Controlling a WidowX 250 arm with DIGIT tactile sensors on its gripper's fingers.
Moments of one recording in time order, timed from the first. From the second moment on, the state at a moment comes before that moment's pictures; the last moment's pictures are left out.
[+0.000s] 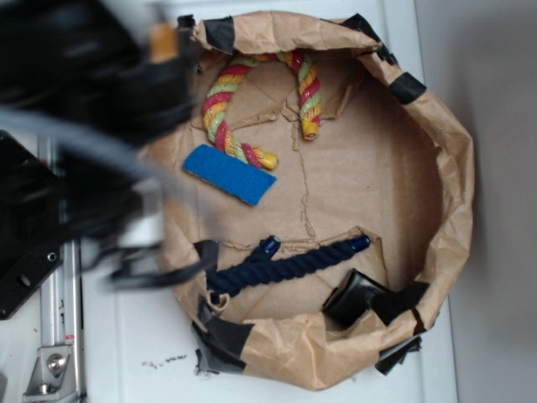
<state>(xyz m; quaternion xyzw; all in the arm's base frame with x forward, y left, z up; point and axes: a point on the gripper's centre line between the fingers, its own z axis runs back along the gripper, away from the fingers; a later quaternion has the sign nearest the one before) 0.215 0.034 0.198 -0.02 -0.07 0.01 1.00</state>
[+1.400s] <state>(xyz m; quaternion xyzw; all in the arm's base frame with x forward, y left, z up) 0.206 0.026 0.039 0.03 0.04 -0.12 0.99</state>
